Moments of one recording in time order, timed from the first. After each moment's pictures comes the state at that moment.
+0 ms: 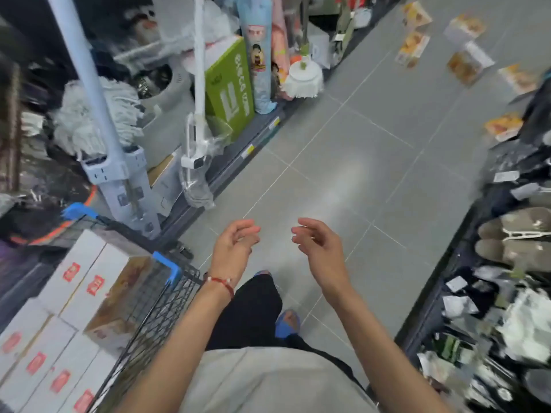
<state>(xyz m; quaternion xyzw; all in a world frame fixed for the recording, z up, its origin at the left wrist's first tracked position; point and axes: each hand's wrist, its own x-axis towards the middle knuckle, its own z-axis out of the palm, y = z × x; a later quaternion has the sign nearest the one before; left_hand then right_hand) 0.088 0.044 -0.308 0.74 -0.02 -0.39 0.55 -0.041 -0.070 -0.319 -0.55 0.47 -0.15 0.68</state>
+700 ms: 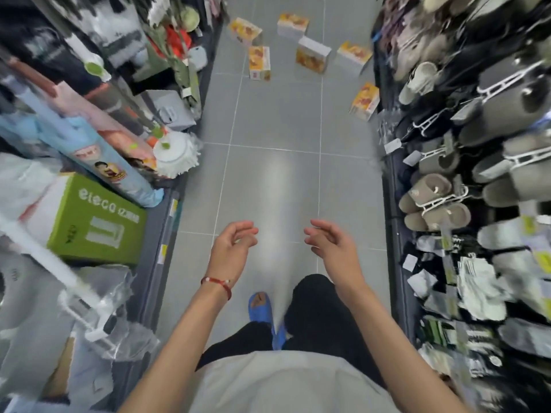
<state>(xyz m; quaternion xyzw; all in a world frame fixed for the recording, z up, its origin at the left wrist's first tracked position) 0.166 -0.346 -0.293 0.70 -0.25 -0.53 0.41 -0.033 -0.375 -0.294 -0.35 0.63 -0.33 0.61</state>
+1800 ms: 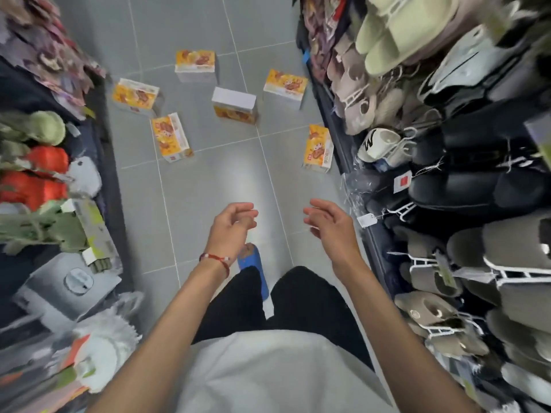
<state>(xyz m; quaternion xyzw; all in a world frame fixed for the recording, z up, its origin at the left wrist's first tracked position) 0.095 -1.157 -0.324 0.68 -0.36 -0.60 0.24 -0.099 -1.121 -0.328 -0.21 0.70 -0.39 0.55</state>
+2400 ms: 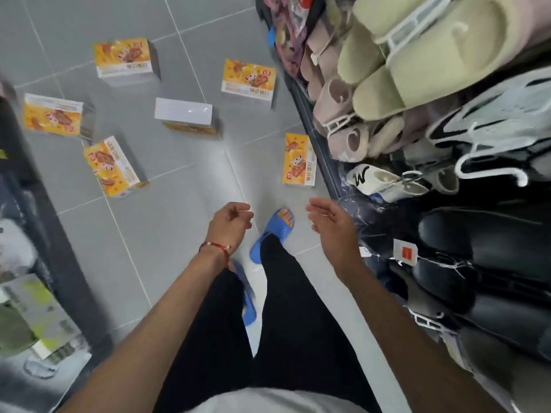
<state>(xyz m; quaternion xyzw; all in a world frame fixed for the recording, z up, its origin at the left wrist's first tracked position) -0.035 -1.467 -0.462 0.70 -0.35 -0.62 0.07 -0.226 -1.394 -0.453 -0.17 0.77 -0.35 0.51</state>
